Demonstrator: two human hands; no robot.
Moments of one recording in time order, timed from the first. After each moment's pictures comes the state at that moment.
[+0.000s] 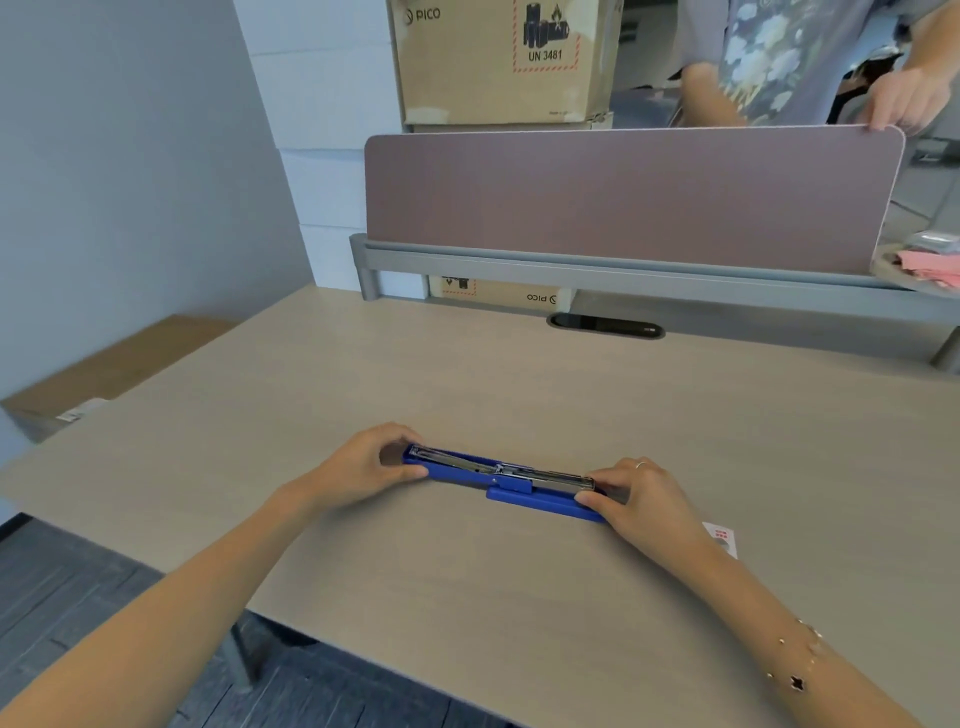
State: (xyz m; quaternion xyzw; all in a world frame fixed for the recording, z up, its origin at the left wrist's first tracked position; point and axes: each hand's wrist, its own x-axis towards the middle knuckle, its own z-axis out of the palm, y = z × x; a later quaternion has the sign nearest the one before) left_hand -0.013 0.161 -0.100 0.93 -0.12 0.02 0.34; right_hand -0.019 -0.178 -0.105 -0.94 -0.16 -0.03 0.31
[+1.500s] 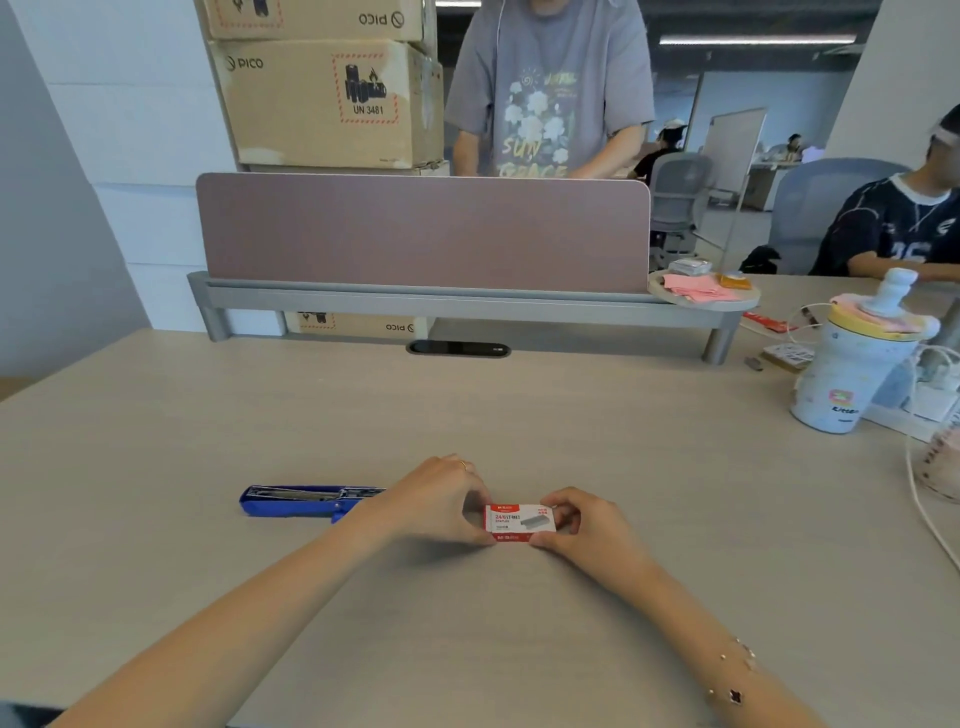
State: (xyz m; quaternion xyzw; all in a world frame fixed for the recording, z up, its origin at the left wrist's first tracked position) left_hand -0.004 -0.077 -0.086 0.93 -0.35 -0.05 0.11; right_hand -0.067 -0.287 -0.109 -0.91 -0.02 -0.02 0.42
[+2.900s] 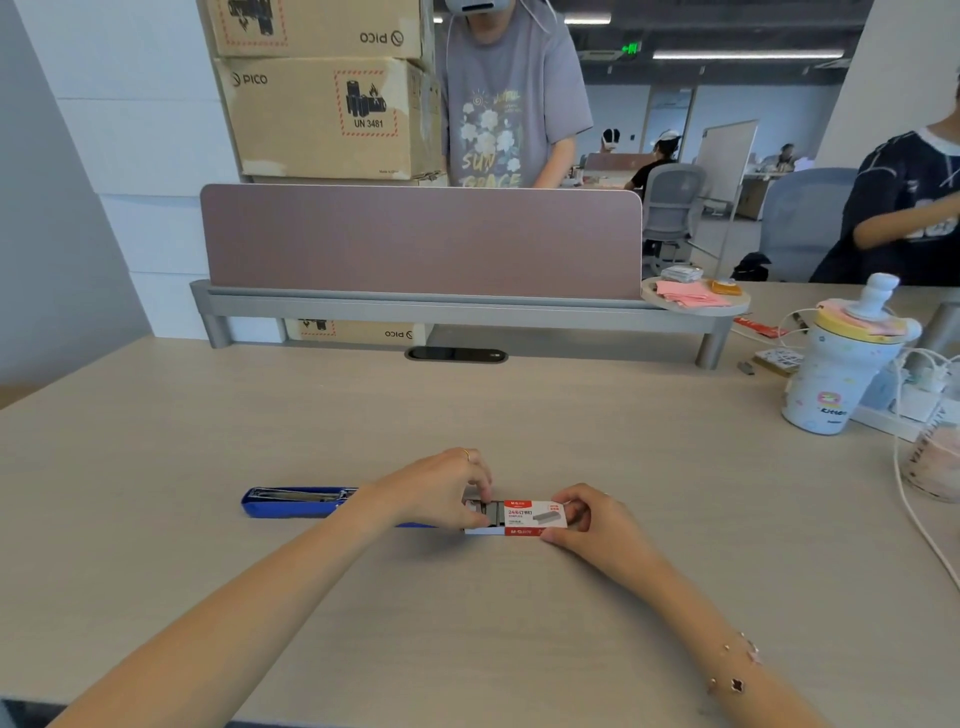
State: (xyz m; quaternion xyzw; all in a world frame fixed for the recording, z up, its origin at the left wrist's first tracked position) left_hand 0.003 -0.078 -0.079 0.92 -0.35 -0.06 0.15; right_hand -0.069 -0.302 -0.110 -0.90 -0.02 -0.03 0.44
